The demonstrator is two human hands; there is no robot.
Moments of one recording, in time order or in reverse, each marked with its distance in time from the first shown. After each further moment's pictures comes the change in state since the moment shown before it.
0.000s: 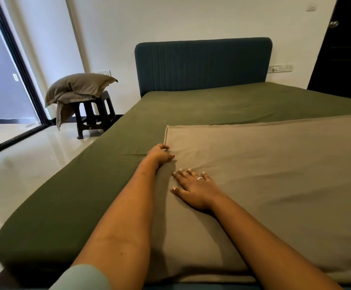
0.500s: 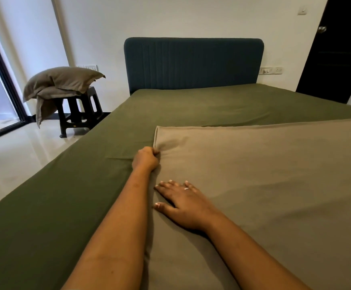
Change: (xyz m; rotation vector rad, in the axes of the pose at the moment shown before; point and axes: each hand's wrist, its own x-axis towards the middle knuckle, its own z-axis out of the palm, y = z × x) left_hand 0.060 -0.021 0.010 0.413 0.250 0.201; right_hand 0.003 -0.009 -0.002 0.087 0.080 -0.137
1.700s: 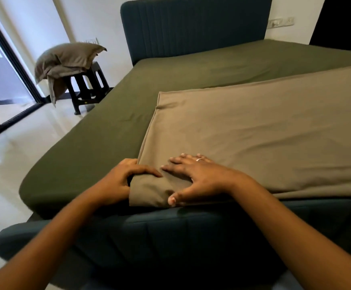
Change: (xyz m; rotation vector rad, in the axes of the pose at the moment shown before) left_hand -0.268 -0.056 -0.123 -0.030 -0.470 0.596; right_hand -0.127 -0.037 -0.028 0.018 -0.263 -0.077
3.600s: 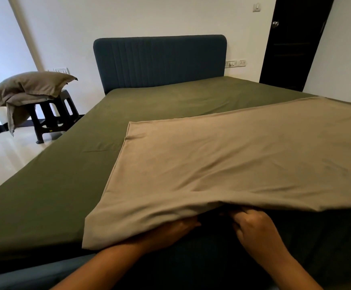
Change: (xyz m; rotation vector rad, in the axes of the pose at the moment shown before) left_hand 0.078 0.107 0.115 0.350 0.088 0.444; right_hand -0.125 0.091 0.075 -0.300 1.037 0.293
